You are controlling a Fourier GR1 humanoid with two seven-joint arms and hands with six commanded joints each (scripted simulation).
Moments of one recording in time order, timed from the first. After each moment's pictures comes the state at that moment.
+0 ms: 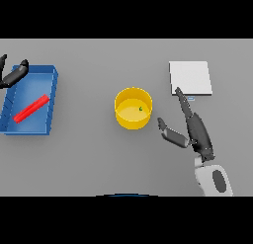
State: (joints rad) left arm -0.61 0.88 -0.62 -1.07 0.39 0.28 0.38; right arm 0.02 -0.10 0.20 -1.68 0.34 -0.01 -0.11
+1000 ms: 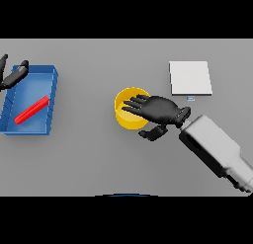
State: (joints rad) left arm -0.59 0.87 -0.60 -1.09 0.43 0.28 0.35; right arm -0.58 -0.40 0.65 -1.34 0.87 0.40 -0.21
